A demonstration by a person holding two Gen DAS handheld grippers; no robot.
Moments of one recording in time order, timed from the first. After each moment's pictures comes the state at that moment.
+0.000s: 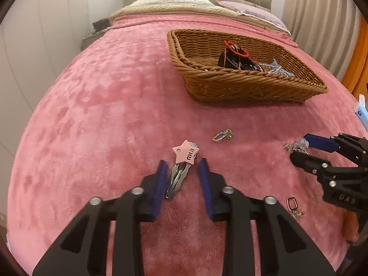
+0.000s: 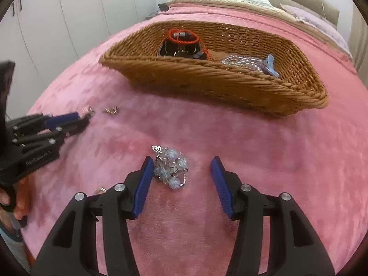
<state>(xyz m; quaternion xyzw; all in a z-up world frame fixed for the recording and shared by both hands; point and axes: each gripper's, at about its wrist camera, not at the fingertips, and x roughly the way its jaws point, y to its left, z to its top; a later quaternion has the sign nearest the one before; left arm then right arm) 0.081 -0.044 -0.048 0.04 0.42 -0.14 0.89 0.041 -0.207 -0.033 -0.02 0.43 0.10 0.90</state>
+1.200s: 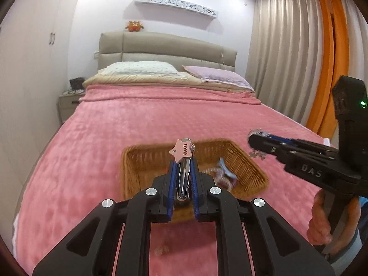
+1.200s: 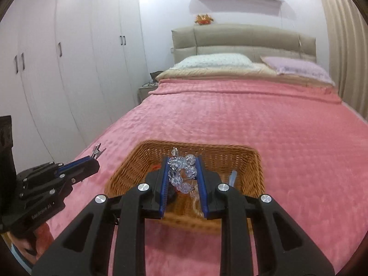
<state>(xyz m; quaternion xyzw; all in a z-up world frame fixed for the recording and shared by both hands) 0.104 -0.097 0.079 0.00 0.24 -0.24 0.94 0.081 -0.264 0.106 0.06 0.25 0.09 0.96</state>
